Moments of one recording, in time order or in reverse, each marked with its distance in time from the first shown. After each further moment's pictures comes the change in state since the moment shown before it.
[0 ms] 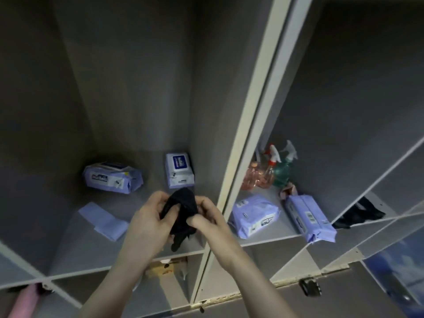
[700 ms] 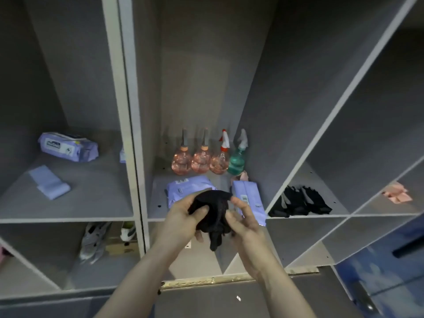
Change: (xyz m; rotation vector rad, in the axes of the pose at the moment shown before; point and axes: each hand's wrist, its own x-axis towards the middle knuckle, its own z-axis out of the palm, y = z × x) left_hand -0.100 0.116 0.244 -0.470 -0.134 -0.131; right_hand -0.147 0.009 -0.259 0.311 0.137 0.142
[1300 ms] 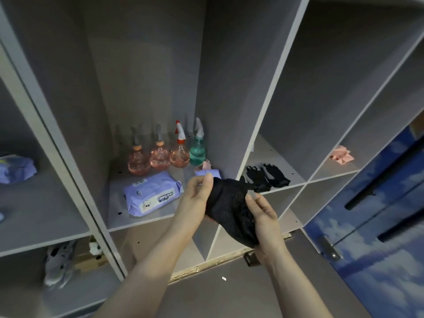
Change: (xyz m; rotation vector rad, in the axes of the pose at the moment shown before) left_hand 0.011 0.032 0.097 -0.032 -0.183 -0.099; right_hand -0.032 -0.039 -0.075 0.081 0.449 -0.146
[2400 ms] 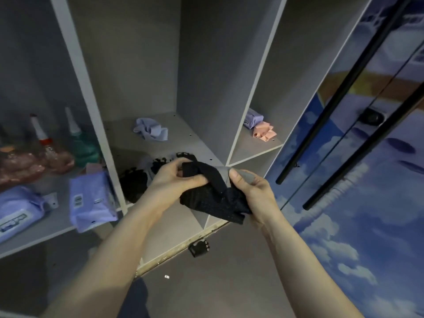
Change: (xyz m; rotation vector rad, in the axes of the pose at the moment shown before) left_hand 0.083 -0.001 0.268 0.097 -0.327 0.020; right_hand 0.089 -0.129 -0.256 -0.090 0.053 -0.086
